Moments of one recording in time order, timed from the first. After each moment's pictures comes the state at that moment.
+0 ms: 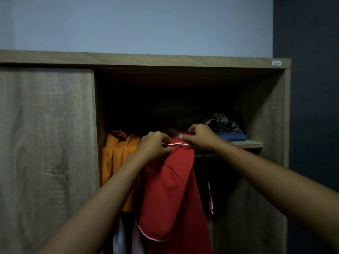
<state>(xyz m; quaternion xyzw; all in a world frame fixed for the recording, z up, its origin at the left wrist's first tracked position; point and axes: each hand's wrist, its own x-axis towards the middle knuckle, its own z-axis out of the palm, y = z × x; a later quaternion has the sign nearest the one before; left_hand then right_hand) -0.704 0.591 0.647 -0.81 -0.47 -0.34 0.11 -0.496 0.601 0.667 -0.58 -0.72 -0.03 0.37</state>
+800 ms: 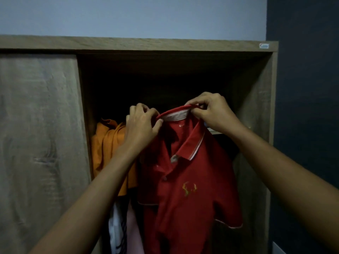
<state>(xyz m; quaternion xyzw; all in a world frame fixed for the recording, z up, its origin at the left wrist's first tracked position) -0.693 0.555 0.646 -0.71 -0.47 -0.46 0.26 -0.472 0.495 0.686 -0.44 -0.74 -0.10 0.50</state>
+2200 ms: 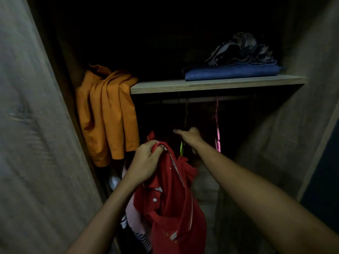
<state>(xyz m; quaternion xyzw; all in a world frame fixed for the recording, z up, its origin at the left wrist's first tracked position) -0.695 0.574 0.458 -0.71 -0.50 -0.46 -0.19 -0.529 0.694 0.454 -0.57 -0.50 0.41 0.51</state>
